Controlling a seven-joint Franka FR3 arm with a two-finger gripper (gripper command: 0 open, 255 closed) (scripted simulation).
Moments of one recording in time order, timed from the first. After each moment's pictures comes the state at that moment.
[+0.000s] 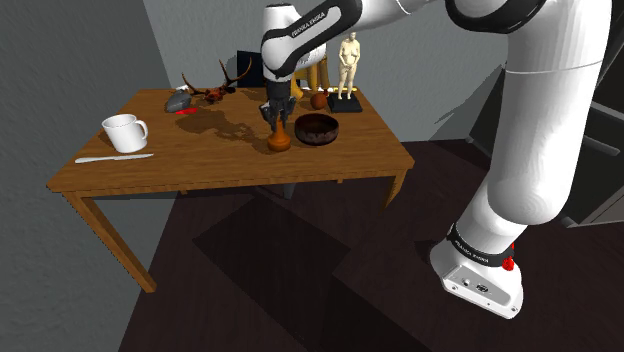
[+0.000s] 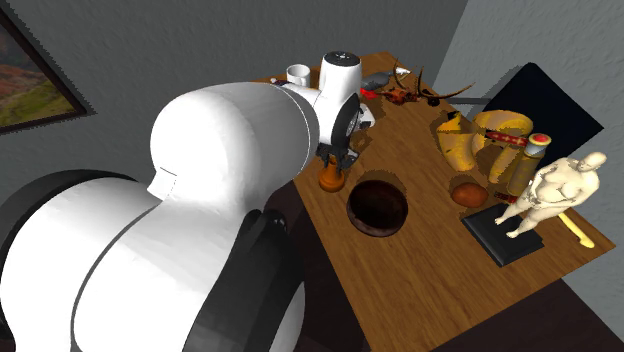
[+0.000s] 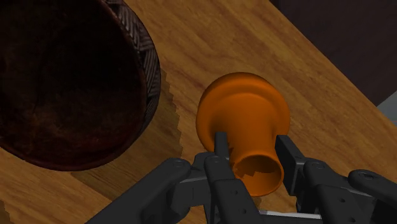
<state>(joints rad) -0.01 0.35 0.07 -1.81 -0.02 2.21 0.13</state>
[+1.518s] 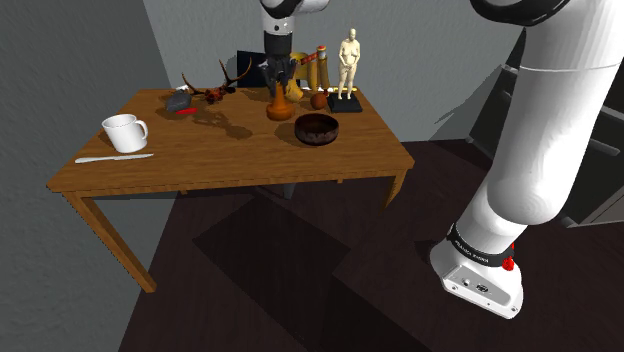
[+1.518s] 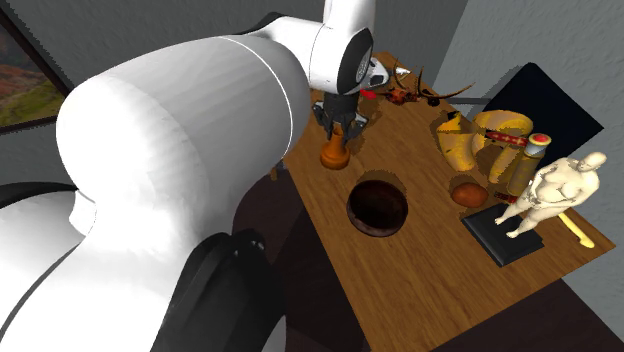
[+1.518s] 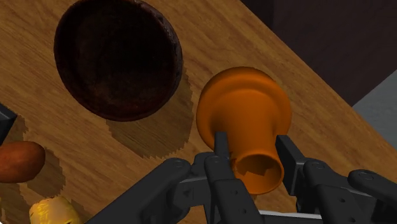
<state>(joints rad) -0.02 0.25 0.07 -1.63 -0.01 1.94 0.12</state>
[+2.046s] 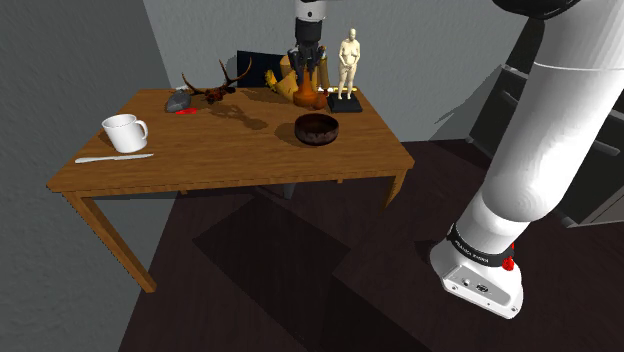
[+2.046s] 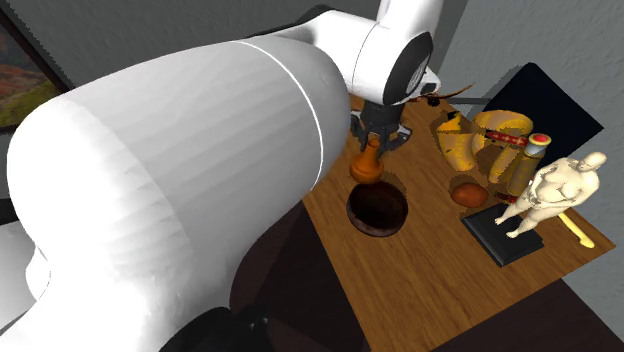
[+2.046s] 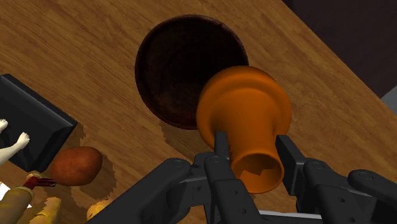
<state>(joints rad) -0.12 0.17 0.01 -1.68 0.02 1.90 -0.05</state>
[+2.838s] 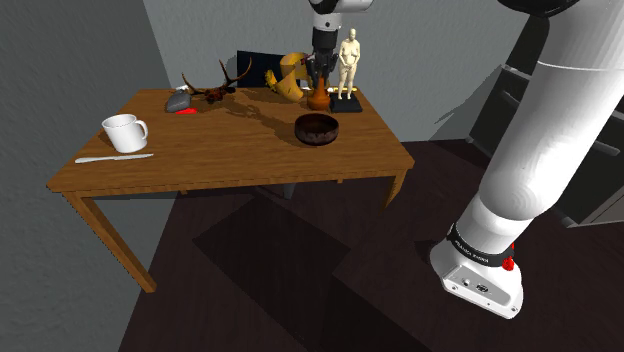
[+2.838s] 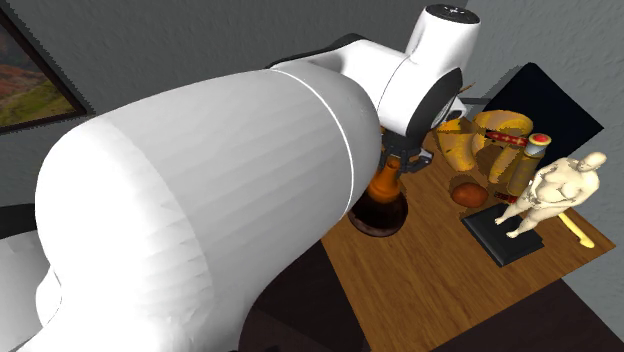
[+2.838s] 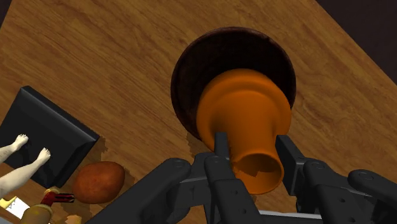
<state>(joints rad) -0.18 0.15 -0.03 -1.77 0.03 1.97 -0.15</state>
